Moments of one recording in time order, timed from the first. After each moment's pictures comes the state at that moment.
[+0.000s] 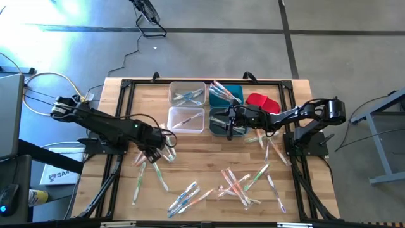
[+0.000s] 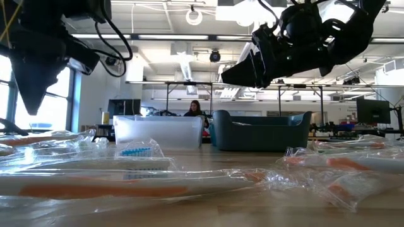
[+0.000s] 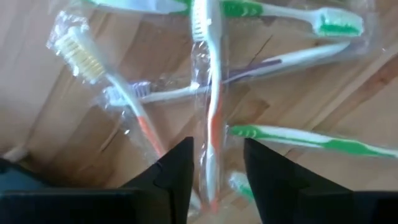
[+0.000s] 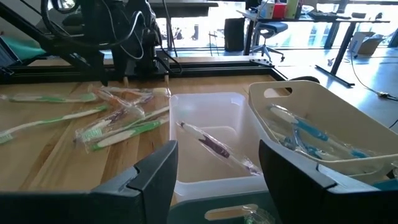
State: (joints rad) left arm -0.21 1.24 0.79 -1.02 0.02 -0.90; right arm -0.19 1.53 0.51 0.85 -0.03 -0.02
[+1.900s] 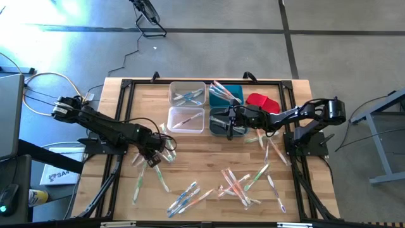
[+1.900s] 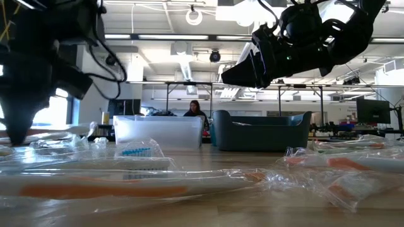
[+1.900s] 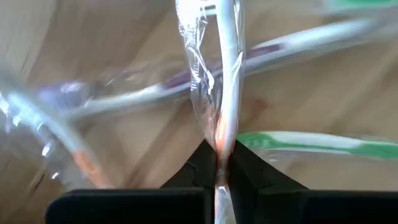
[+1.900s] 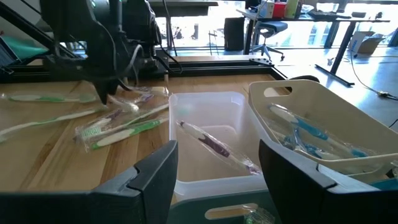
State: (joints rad) left arm -0.21 1.26 0.61 -0.75 0.13 -0.87; right arm -0.19 1.53 0.51 0.85 -0.02 -0.02
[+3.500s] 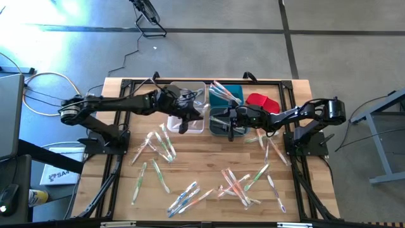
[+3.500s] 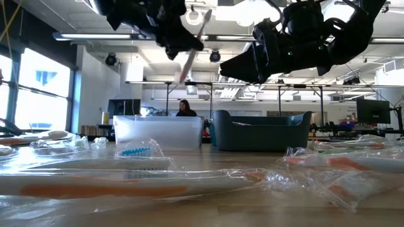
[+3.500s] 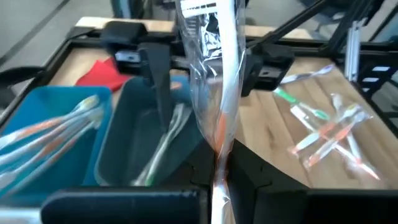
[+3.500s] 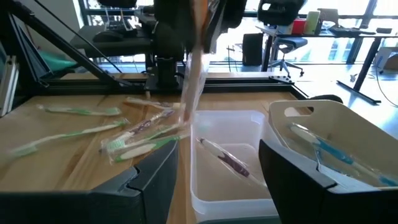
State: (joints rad) left arm 0.26 1.38 0.99 0.01 0.31 0.07; right arm -0.19 1.53 0.51 0.91 -0.11 -0.02
